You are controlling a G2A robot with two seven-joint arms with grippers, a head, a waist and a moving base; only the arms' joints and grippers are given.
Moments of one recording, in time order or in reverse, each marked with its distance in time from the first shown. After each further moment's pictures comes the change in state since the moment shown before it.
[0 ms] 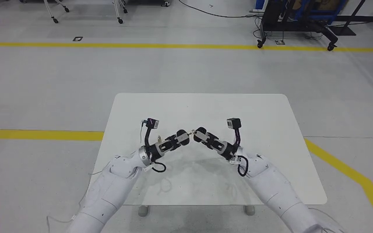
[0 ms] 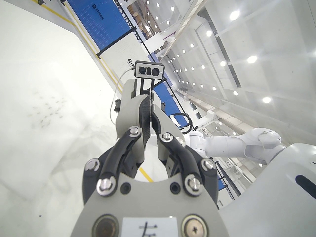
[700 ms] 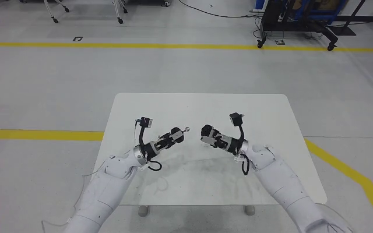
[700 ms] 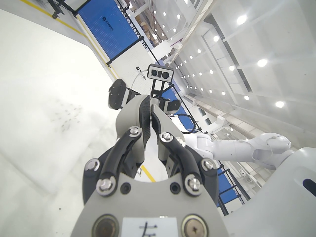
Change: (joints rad) left arm 0.028 0.019 -0.055 -0.036 0.070 0.014 0.017; right arm 0.056 0.035 0.079 0.017 -0.300 -0.043 0.080
